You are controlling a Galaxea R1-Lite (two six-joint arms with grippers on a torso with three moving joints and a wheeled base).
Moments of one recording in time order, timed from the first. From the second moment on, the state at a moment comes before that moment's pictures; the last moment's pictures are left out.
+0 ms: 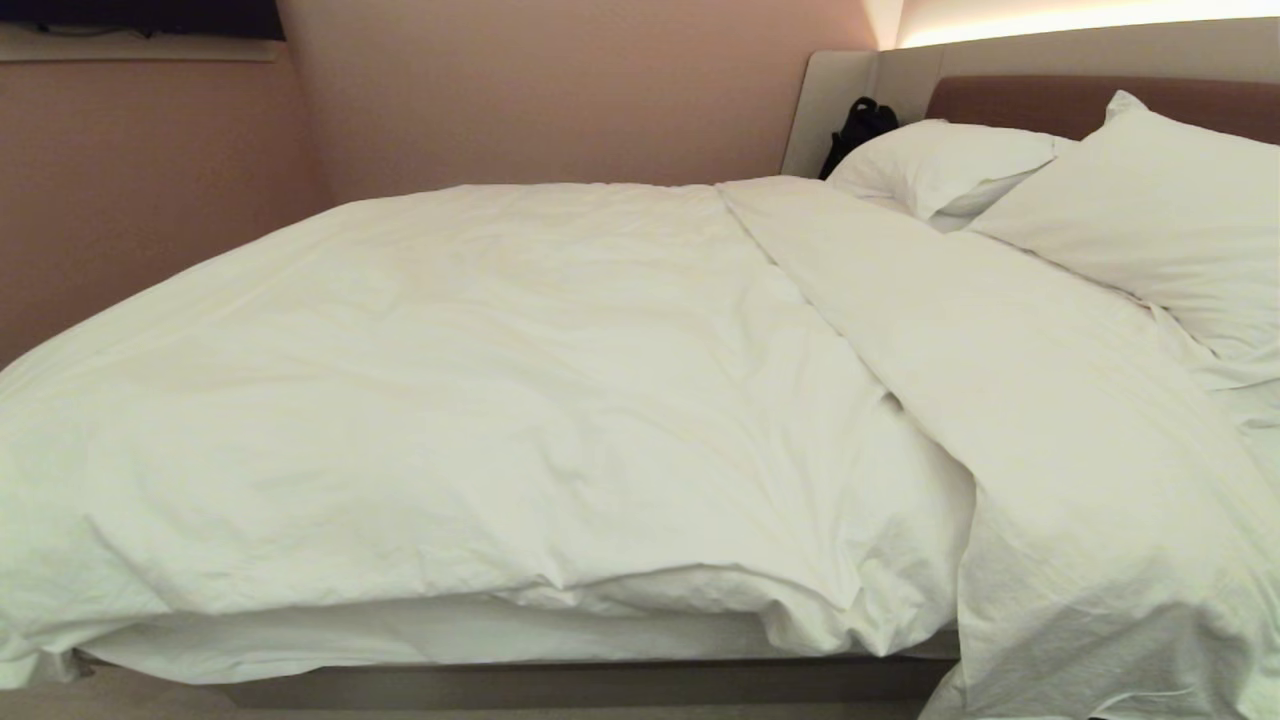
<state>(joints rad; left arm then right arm) 0.01 0.00 0.00 -0.07 0.03 -0.06 -0.01 0.23 -0.56 0.78 0.61 0.01</state>
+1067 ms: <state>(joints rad) 0.02 0.00 0.00 -0.07 0.03 -0.06 0.00 0.00 -0.34 0.52 0.11 0.01</state>
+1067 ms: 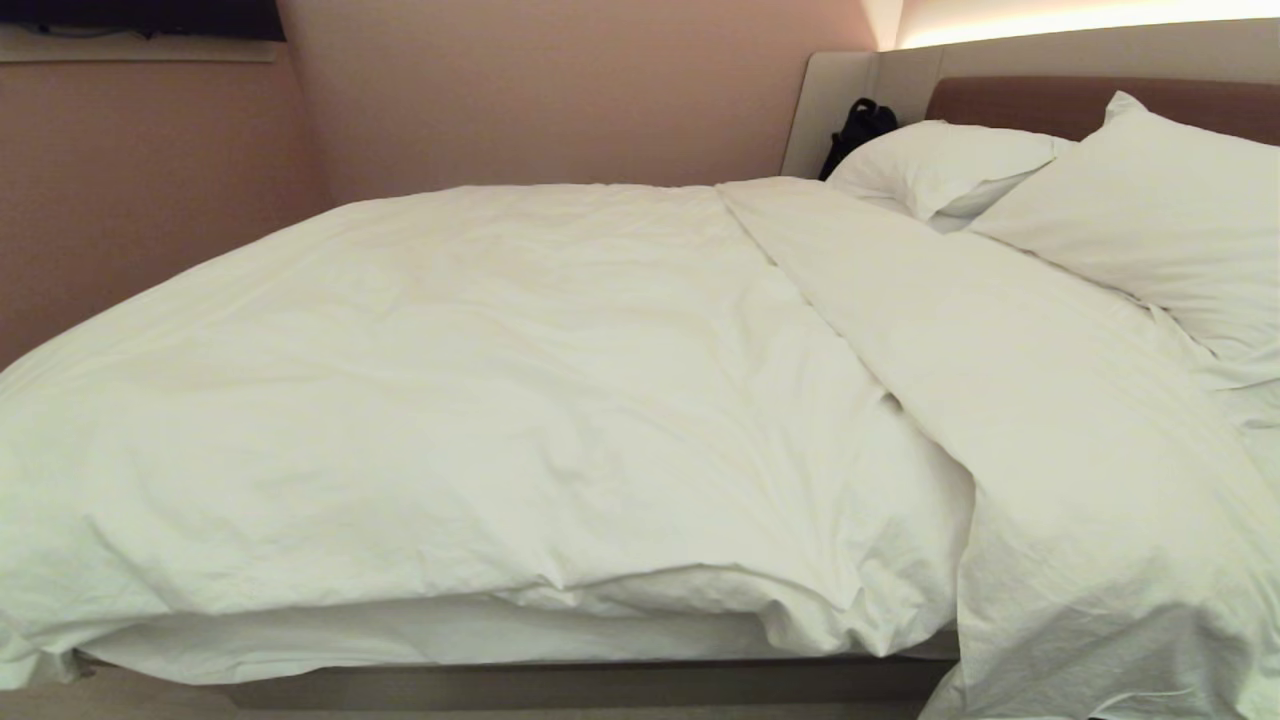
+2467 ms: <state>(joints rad) 0.01 0.00 0.00 -0.07 0.03 -0.06 0.00 0.00 0.00 -0.01 0.01 -0.11</state>
